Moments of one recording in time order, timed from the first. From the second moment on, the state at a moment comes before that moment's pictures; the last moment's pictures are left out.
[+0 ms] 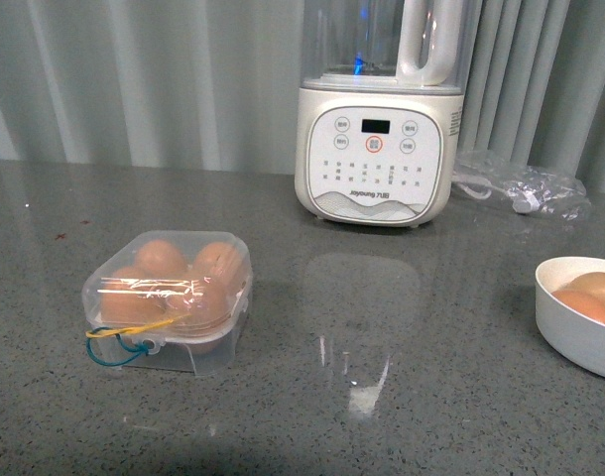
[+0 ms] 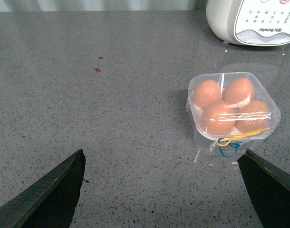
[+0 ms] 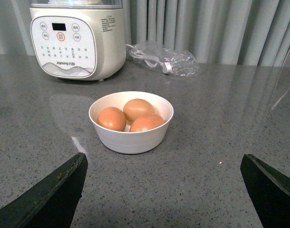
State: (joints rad) left arm -0.01 0.63 0.46 -0.05 0.08 0.08; right arm 0.00 0.00 0.01 0.00 0.00 -0.01
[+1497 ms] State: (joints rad) left arm 0.00 0.11 0.03 0.09 0.00 0.00; right arm 0.00 0.00 0.01 0.00 0.00 -0.01
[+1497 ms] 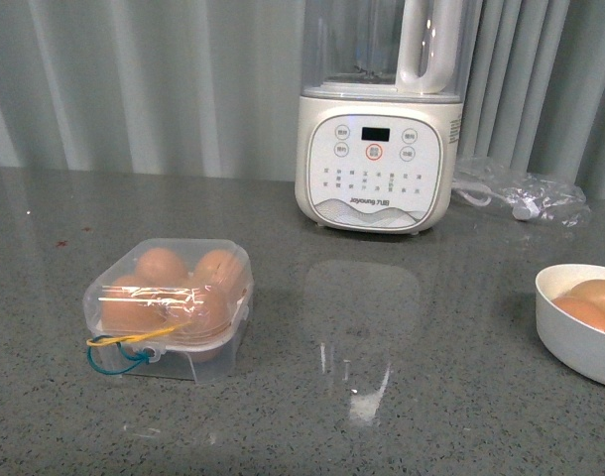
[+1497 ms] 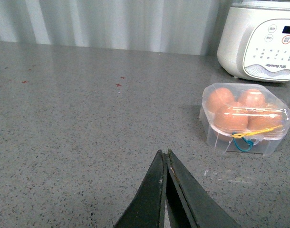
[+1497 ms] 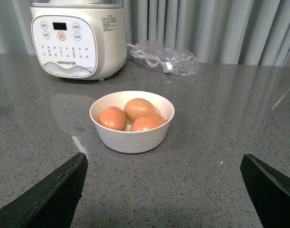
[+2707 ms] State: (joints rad) left arm 0.00 0.00 0.03 0.00 0.00 0.00; right arm 0.00 0.00 0.01 0.00 0.00 -0.01
